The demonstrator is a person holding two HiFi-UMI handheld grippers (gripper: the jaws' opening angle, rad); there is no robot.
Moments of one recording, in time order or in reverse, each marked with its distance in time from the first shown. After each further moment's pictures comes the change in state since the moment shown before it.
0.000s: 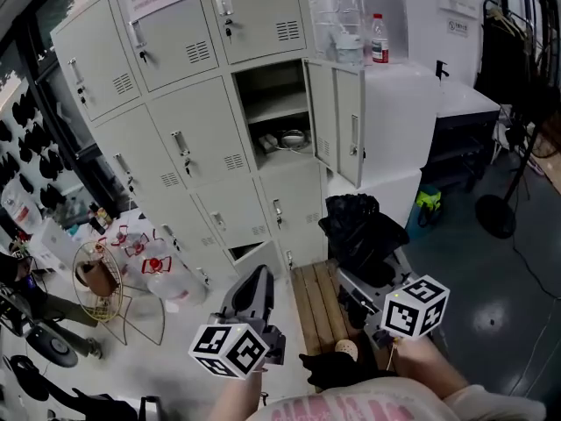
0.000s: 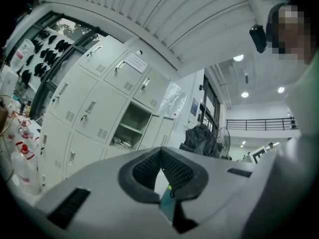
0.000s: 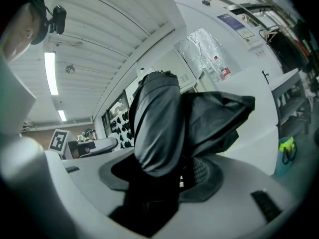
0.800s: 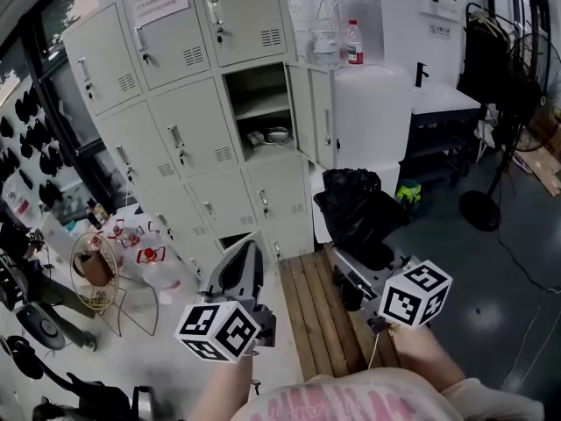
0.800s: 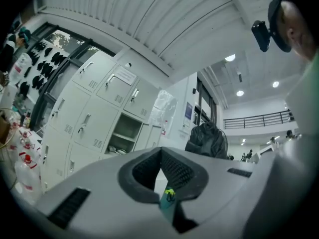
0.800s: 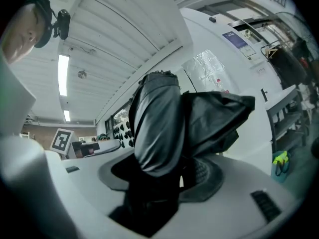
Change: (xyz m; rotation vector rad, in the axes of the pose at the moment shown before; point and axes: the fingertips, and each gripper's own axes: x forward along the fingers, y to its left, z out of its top) left arm -0.056 -0.086 0.027 0.070 -0.070 -0.011; right arm -0.104 0.046 0.033 -0.075 -0.131 0.008
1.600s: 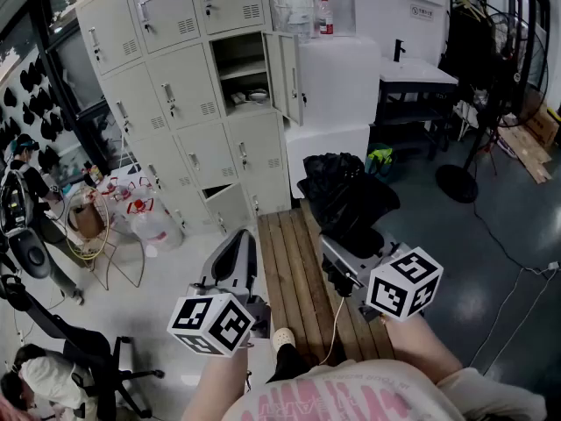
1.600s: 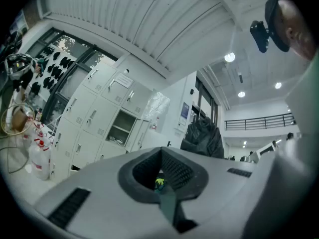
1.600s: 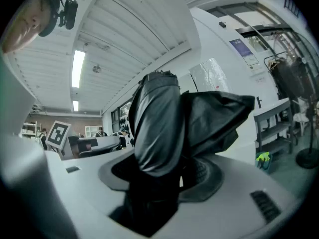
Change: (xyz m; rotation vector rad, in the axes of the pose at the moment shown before) left arm -0.166 -0.166 -0.063 -0.037 0.002 0.030; right arm -0.215 0.072 -0.042 -0.085 0.073 0.001
